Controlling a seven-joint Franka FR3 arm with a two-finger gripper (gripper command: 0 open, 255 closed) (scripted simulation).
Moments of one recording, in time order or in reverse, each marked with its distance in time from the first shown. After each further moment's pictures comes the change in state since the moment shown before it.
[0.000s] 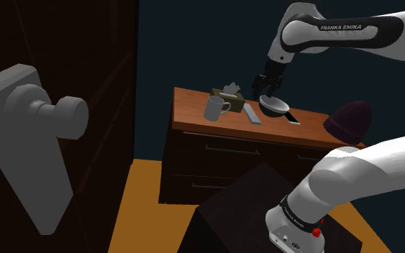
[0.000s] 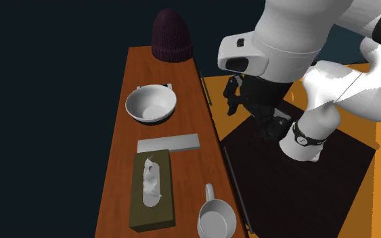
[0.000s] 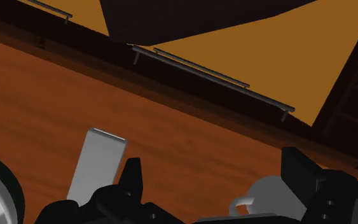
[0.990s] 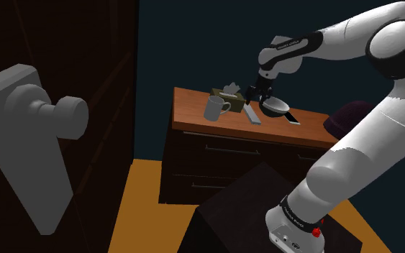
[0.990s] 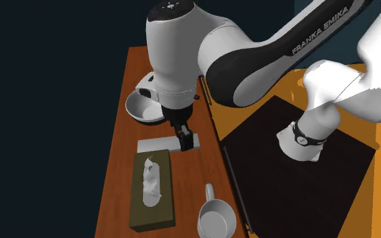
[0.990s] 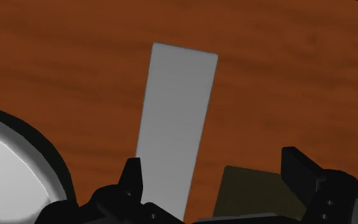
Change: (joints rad) arm -0.074 0.499 -0.195 0.187 0.101 0.328 -0.120
